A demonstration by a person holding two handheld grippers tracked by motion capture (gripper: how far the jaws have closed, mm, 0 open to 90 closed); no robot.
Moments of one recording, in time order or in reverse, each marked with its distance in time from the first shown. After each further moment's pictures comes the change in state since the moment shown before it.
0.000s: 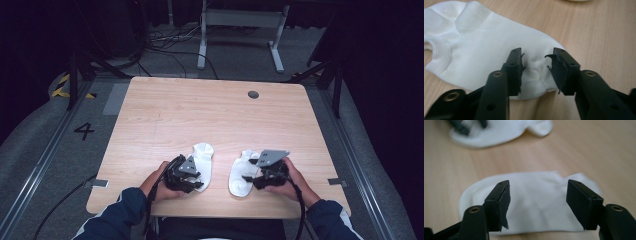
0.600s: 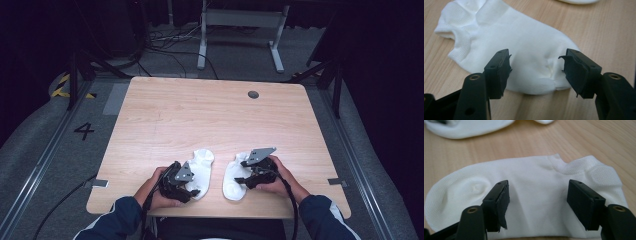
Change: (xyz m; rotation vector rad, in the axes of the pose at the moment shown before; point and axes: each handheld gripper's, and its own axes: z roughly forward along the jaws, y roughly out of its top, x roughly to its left) left arm -0.008 -0.010 -0.004 -0.005 0.056 -0.049; right arm 0.004 -0.005 0.044 0.093 0.133 0.001
